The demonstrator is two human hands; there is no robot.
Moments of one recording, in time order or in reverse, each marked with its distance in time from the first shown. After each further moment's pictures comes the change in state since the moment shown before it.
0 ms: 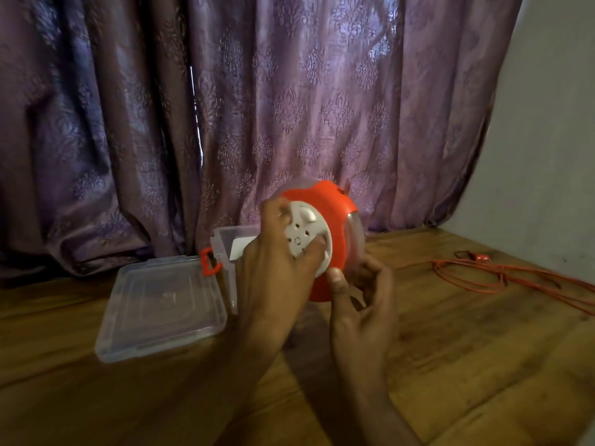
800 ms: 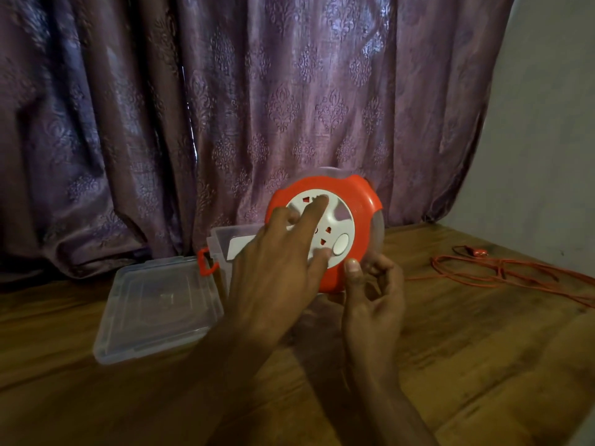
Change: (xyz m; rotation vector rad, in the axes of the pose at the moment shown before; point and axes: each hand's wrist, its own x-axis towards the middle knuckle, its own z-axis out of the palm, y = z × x) left_hand 0.001 -0.002 -0.004 0.364 -0.201 0.331; right_hand 0.013 0.010 -0.005 0.070 0.100 0.235
